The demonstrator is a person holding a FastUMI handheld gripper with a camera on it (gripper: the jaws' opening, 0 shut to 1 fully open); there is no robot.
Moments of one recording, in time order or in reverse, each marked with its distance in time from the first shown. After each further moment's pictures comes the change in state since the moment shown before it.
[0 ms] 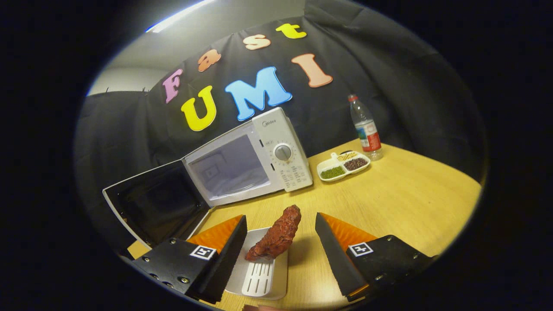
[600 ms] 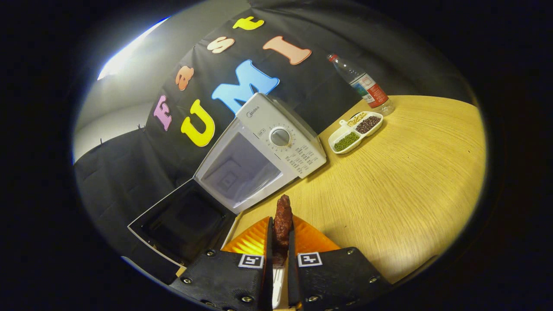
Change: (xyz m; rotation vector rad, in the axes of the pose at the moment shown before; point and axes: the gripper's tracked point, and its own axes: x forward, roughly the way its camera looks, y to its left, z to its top) arm 0.021 0.011 -0.007 0.272 0.066 0.165
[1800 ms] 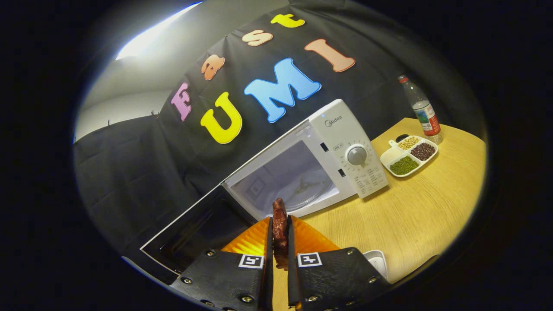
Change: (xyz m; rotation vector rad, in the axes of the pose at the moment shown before) arm 0.063 0.133 0.025 -0.120 -0.043 0.036
